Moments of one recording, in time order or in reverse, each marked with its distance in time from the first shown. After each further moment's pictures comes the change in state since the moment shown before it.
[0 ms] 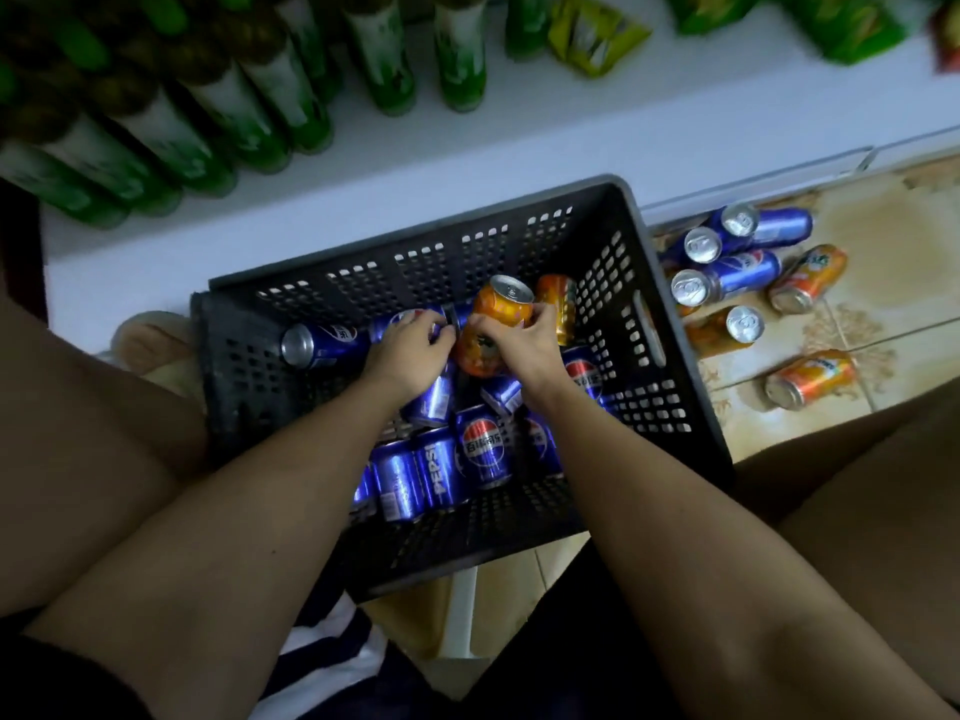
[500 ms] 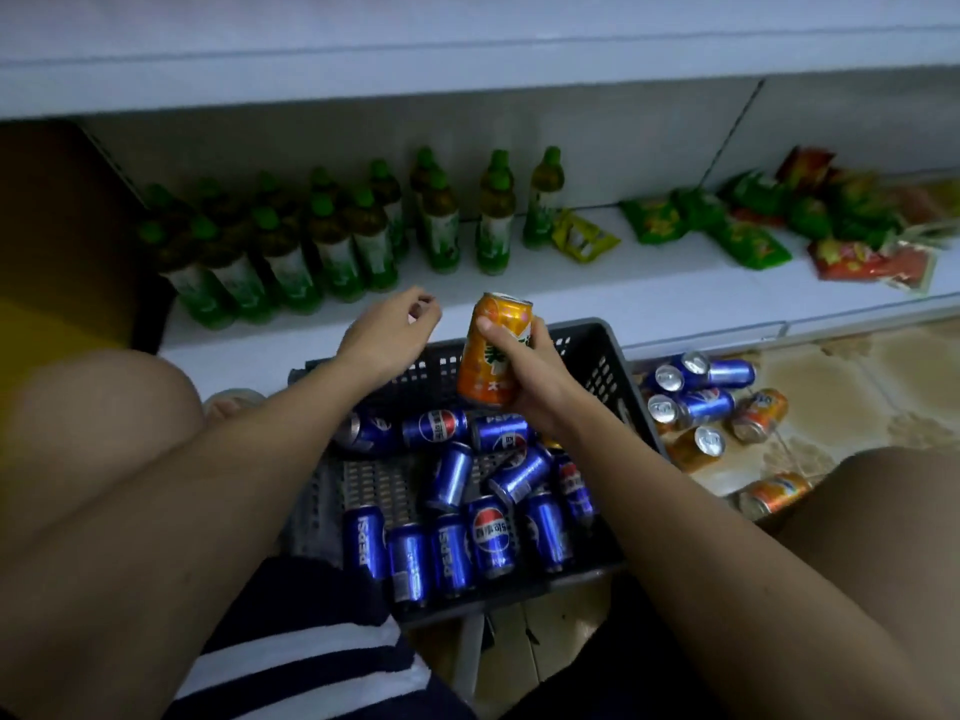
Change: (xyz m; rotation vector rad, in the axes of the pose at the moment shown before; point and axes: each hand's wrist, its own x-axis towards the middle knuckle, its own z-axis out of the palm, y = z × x) left_hand -0.071 0.050 -0.165 -0.056 0.359 0.260; right_hand -0.113 -0.117 0.021 0.074 -0.360 -0.216
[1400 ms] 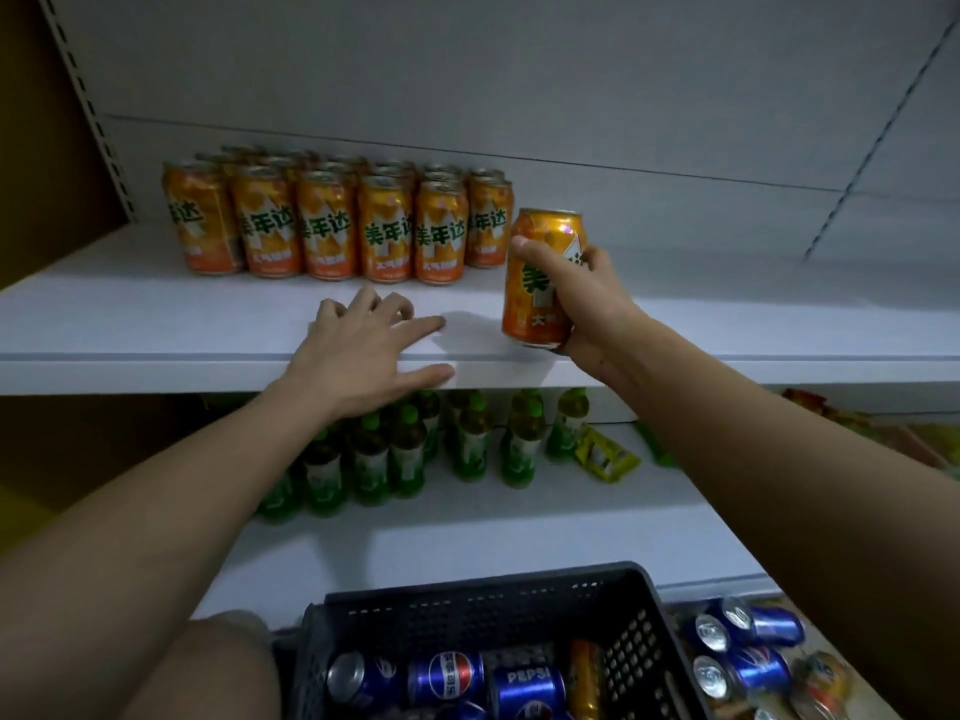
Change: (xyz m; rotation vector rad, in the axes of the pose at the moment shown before) left_hand 0.101 0.031 -0.215 0.774 0.262 0.301; right_hand 0.043 -0.283 0.124 -0.204 0.103 -0.421
